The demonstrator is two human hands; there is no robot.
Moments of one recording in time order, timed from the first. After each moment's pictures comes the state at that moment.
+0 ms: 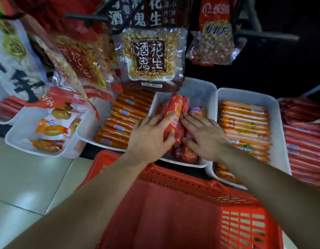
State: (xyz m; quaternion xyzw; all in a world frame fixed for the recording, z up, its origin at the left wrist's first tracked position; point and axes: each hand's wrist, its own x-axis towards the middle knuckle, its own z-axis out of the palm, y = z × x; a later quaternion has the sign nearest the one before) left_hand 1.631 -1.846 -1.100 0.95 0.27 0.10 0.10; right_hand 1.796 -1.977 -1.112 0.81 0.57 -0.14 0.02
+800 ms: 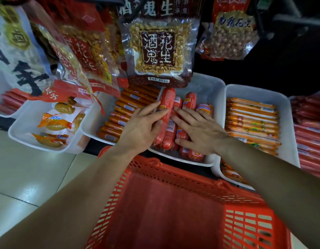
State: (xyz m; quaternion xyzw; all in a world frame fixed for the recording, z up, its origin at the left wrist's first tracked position) left_hand 1.611 -1.802 -1.110 0.93 0.26 0.11 0.24; right_hand 1.792 -1.948 -1.117 0.75 0.65 -0.10 0.08
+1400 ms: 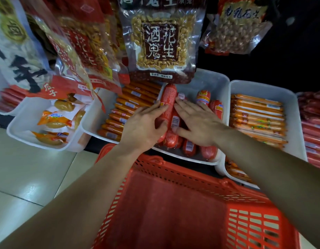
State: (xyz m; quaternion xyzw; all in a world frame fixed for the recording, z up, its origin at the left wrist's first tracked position) left_hand 1.614 -1.811 -1.105 0.92 0.32 0.11 0.21; right_hand 1.787 -1.926 -1.108 0.77 0.62 -0.14 0.04
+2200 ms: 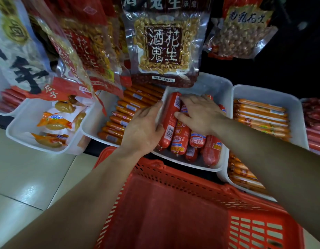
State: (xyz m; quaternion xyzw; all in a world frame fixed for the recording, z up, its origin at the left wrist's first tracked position) left_hand 1.615 -1.806 -1.107 0.90 0.33 0.12 0.25; right_hand 1.808 -1.891 -1.103 0.82 0.56 -0.13 -0.02
